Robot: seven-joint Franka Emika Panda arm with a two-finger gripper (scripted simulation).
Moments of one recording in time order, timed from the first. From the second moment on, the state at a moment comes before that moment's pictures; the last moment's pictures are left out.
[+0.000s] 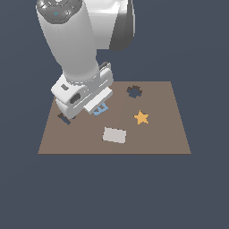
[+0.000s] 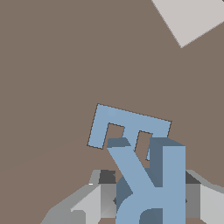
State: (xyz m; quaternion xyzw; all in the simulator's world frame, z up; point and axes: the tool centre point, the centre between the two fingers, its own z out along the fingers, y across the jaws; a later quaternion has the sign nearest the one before) arm -0.028 -0.083 0.037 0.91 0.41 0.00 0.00
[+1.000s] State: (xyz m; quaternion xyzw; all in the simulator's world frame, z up) arm 0.017 -0.176 0.040 0.90 0.44 0.00 0.00
